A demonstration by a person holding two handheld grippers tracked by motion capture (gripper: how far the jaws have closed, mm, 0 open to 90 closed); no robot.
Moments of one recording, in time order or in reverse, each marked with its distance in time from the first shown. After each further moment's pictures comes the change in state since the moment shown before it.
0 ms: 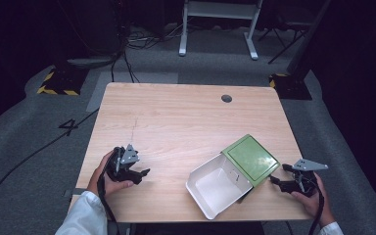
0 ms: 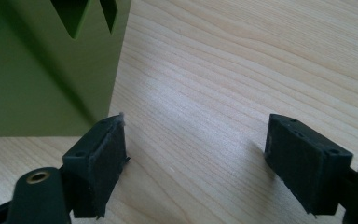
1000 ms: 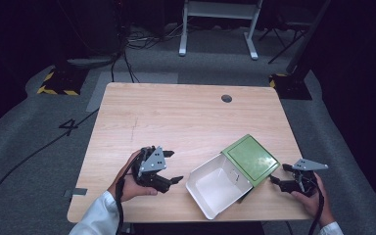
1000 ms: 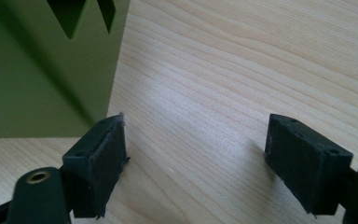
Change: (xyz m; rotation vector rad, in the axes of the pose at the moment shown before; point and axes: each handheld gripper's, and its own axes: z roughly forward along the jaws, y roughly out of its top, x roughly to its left) left arm -0.066 0.081 -0.022 -0.264 -0.218 0.209; right arm 0.000 0.000 0.000 0.001 -0.001 0.003
